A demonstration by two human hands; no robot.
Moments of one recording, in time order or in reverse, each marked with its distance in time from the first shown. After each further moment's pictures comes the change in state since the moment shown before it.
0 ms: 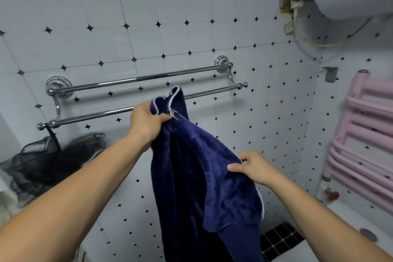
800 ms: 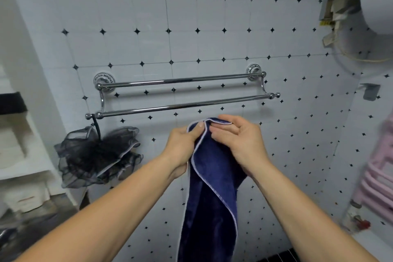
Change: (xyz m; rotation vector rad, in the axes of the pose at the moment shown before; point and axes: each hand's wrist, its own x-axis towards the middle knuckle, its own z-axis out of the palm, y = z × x) left_hand -0.053 -0.007 -0.007 -0.401 -0.168 -0.288; right_hand -0.011 -0.151 0.055 0.783 0.122 -0.351
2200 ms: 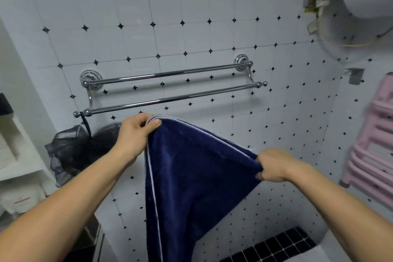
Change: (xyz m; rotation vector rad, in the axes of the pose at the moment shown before) left_hand 0.011 0.009 -0.080 0.437 0.130 0.408; right_hand -0.015 0.034 -0.134 -1.824 -0.579 0.147
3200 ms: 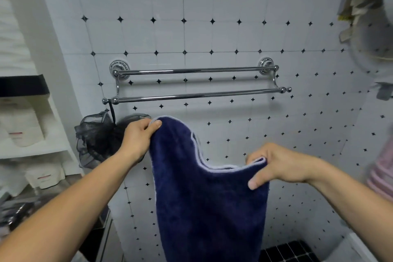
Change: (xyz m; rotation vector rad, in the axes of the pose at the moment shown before) left_hand -0.005 -0.042 -0.048 0.220 0.111 -0.070; right_hand -0.022 -0.050 -0.059 0.939 -0.233 -0.368
